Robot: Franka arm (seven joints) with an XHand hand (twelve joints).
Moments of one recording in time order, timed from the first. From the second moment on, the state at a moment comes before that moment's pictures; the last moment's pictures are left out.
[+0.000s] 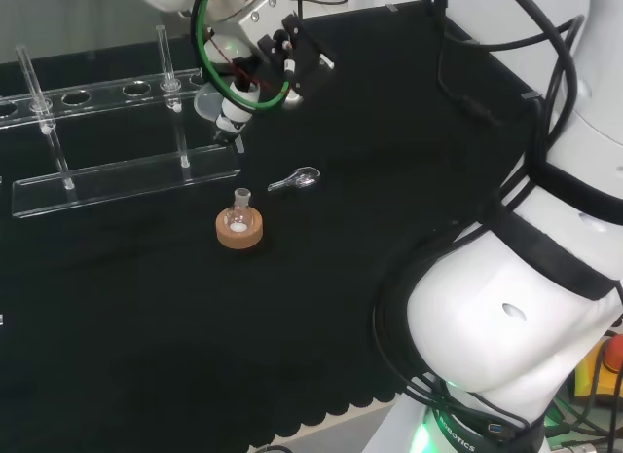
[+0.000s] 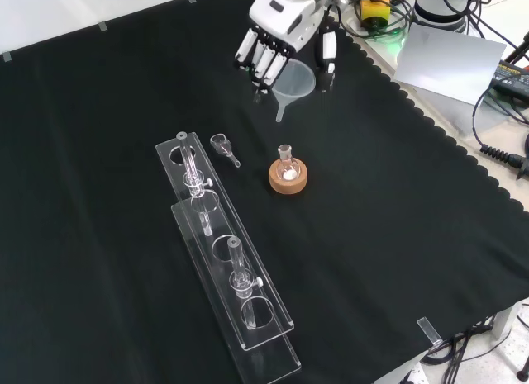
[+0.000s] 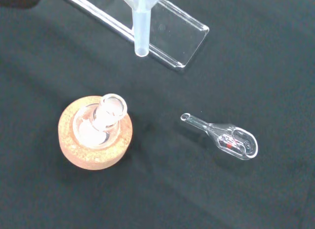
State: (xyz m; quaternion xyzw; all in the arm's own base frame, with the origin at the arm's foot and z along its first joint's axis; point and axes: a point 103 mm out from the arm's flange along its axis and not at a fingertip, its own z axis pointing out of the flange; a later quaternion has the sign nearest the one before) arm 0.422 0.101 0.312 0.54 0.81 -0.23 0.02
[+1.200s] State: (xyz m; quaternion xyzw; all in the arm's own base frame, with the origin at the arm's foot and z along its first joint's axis) arm 0.488 0.073 0.353 0.59 0.80 -0.15 -0.02
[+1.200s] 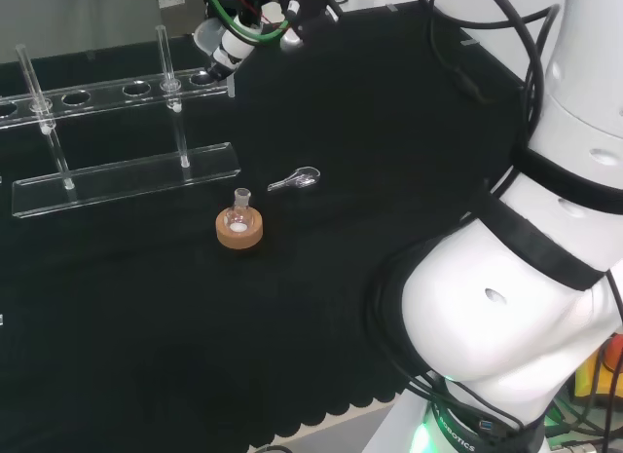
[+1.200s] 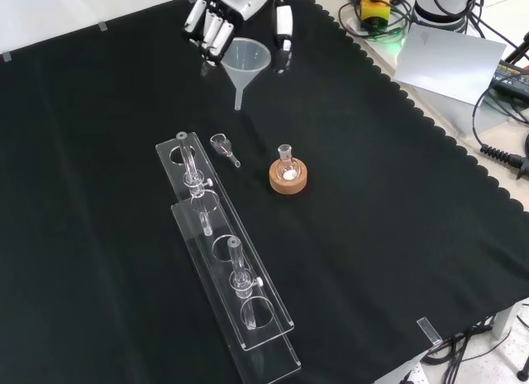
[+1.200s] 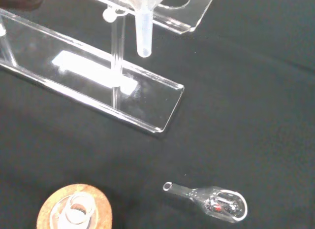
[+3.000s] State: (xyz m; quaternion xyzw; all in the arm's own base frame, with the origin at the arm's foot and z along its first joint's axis) arm 0.609 0.084 0.325 0.56 0.82 -0.16 -0.03
